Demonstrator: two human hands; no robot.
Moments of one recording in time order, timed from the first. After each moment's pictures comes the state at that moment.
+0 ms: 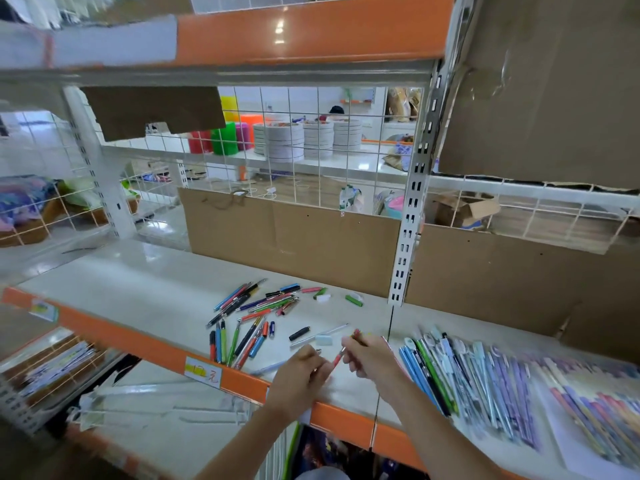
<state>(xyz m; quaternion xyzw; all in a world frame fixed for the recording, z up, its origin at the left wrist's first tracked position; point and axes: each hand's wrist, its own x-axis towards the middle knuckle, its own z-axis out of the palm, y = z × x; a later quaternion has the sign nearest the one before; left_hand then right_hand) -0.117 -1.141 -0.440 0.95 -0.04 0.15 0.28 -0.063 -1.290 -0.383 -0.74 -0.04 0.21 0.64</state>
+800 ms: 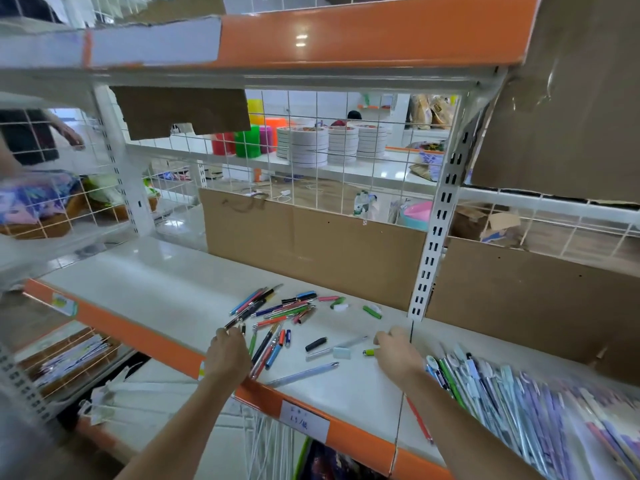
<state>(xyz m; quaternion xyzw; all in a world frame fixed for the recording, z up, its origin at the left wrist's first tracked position) -0.103 -1.019 -0.418 0.93 0.33 0.06 0.15 -0.008 -1.286 -0.399 -0.98 -0.16 0.05 0.09</state>
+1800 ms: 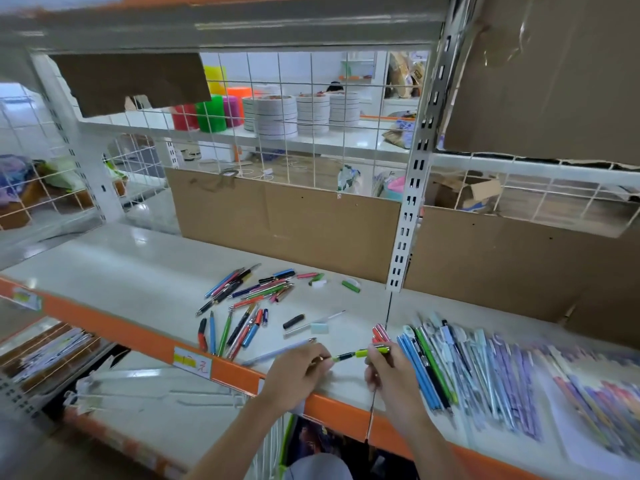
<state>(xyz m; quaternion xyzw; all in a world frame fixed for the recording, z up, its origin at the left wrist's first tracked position) -0.111 -1.143 -0.439 0.95 -0.06 0.10 0.29 -0.089 -1.325 -0.421 -0.68 -0.01 0.11 0.73</state>
